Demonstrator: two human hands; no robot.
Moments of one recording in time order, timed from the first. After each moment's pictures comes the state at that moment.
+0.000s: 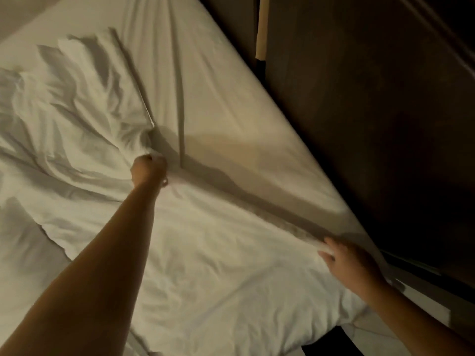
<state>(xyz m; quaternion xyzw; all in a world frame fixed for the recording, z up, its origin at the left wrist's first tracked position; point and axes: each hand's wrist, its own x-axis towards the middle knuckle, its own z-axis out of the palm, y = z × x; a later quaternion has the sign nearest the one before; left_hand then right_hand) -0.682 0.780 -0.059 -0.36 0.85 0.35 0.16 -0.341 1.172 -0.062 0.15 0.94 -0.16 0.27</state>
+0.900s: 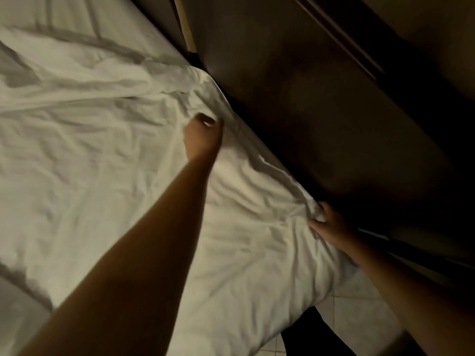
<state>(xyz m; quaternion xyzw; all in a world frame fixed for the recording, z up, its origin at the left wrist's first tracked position) -0.657 1.055 -0.052 -0.09 0.91 0.34 0.20 -0.342 1.246 -0.077 0.45 0.75 -0.40 0.27</state>
